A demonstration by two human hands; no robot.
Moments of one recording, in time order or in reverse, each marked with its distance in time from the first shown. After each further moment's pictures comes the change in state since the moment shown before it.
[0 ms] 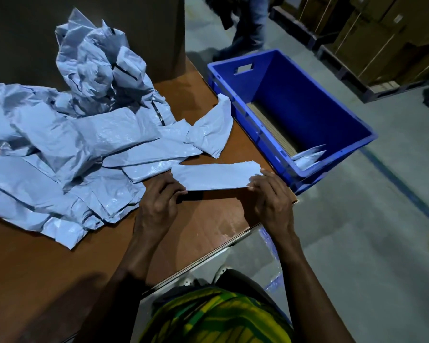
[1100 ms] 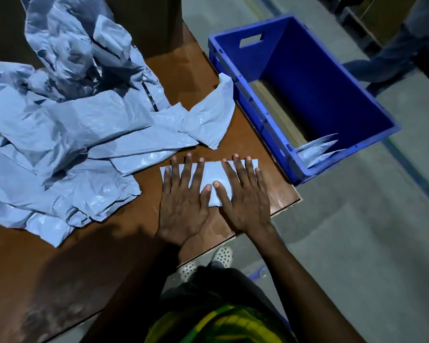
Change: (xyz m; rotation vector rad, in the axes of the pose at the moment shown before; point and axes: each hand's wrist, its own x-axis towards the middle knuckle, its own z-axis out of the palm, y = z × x) left_hand -0.011 0.026 0.072 0.418 -0.475 -0.167; right_hand 0.000 -0.026 0.043 -0.129 -0.408 0.157
